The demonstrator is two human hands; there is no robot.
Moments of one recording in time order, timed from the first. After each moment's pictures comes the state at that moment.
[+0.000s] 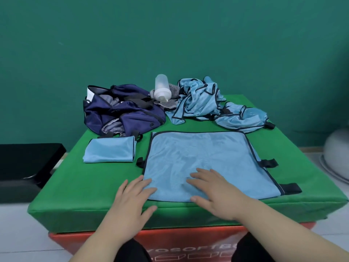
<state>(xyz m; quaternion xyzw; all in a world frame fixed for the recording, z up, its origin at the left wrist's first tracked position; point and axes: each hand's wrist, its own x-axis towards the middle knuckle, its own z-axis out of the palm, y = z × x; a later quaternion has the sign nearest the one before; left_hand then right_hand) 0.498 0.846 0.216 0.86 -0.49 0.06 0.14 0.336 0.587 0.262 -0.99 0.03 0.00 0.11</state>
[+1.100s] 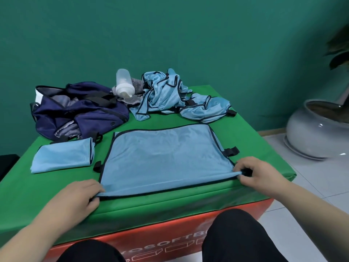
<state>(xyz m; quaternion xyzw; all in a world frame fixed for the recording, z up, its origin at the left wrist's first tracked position) 0.533 0.835 0.254 0.85 -0.52 0.04 0.09 0.187 0.436 0.261 -0.93 0.27 -0.12 0.23</state>
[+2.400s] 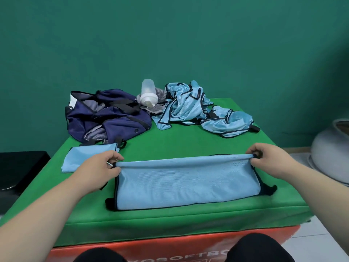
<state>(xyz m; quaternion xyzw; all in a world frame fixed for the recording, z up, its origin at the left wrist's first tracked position) 0.562 0.798 0.325 0.91 -0.31 -0.07 0.28 0.267 0.410 0.326 -0.90 0.36 -0.10 0.20</state>
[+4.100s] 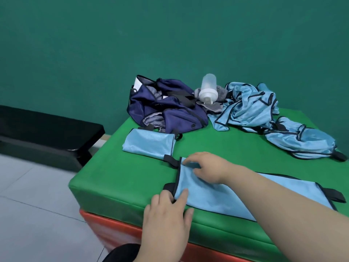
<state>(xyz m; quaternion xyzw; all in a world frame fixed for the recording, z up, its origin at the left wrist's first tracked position) 0.452 0.819 0.226 0.94 -0.28 0.14 0.16 0.519 0.606 0.287 -0.98 -0.02 0.11 0.15</state>
